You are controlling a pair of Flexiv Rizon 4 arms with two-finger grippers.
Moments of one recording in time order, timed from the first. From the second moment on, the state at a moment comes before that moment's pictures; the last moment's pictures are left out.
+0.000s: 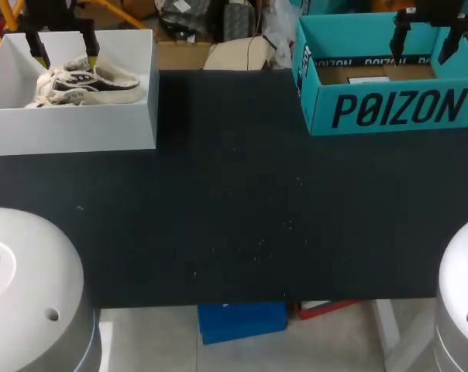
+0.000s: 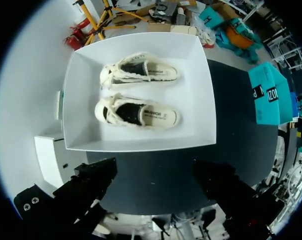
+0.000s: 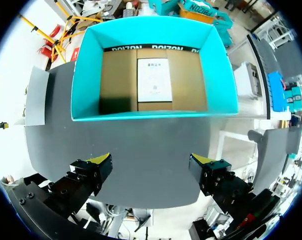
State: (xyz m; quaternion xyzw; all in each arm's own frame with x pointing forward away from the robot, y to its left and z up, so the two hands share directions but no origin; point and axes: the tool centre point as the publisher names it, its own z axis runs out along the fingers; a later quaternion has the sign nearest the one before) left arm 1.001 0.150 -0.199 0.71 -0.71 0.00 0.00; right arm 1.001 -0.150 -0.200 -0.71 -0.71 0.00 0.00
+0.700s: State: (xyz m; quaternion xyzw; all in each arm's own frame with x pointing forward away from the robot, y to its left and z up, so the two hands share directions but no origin) left arm 0.996 0.170 -0.173 0.47 -0.88 0.03 -0.04; right arm 1.001 -0.150 -0.201 -0.71 -0.71 0.00 0.00
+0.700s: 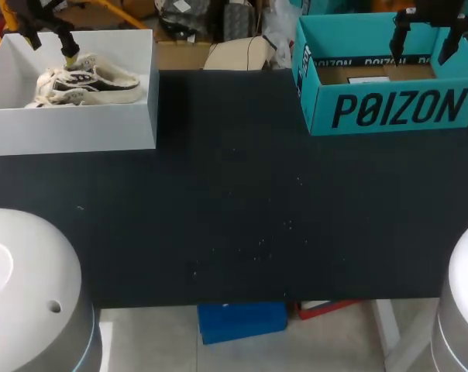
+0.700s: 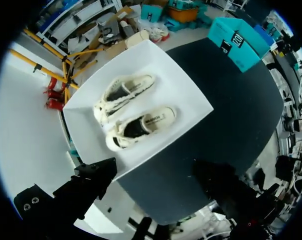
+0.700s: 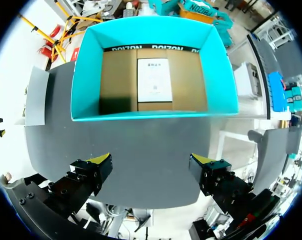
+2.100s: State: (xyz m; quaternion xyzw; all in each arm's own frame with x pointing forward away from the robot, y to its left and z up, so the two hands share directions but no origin) left arm 1.089 0.205 -0.297 -0.02 -1.00 0.02 -0.05; right arm 1.001 -0.150 -0.201 -0.71 -0.71 0.00 0.00
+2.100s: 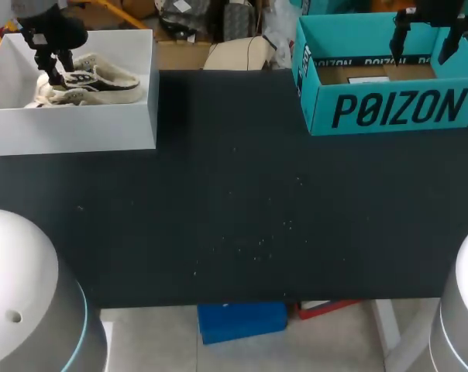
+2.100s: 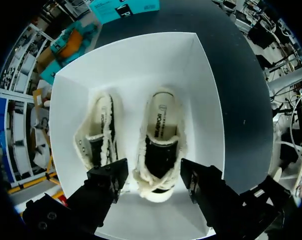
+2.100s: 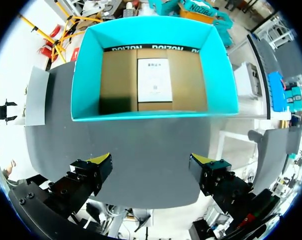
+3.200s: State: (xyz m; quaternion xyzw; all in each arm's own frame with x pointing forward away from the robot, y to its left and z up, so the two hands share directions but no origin) left arm 1.125 0.193 -0.412 -0.03 -1.00 0.01 -0.01; right arm 1.001 -0.150 -0.201 -0.71 -0.71 0.00 0.00
